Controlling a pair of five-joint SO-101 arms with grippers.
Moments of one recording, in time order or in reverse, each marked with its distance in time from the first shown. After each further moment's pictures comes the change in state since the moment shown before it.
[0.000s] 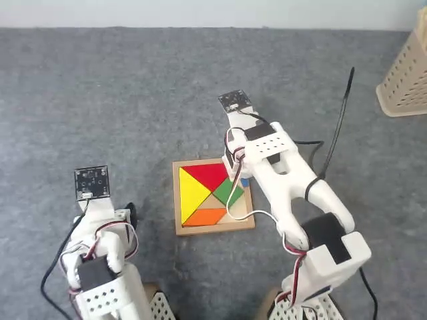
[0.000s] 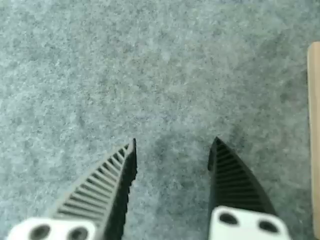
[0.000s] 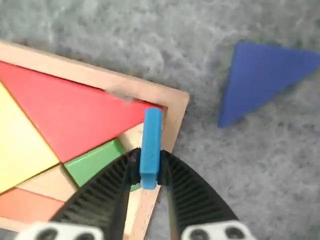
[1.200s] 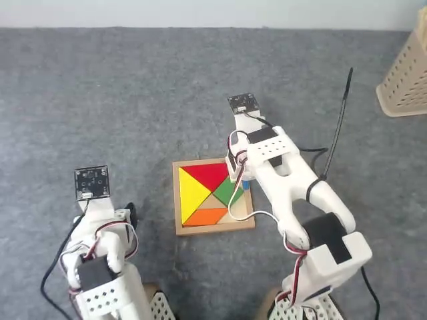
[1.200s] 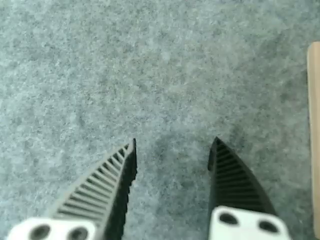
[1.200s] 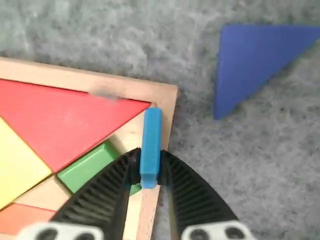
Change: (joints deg) left arm 0.0 0.0 0.0 0.0 0.0; right arm 0.8 0.0 3.2 -3.3 -5.8
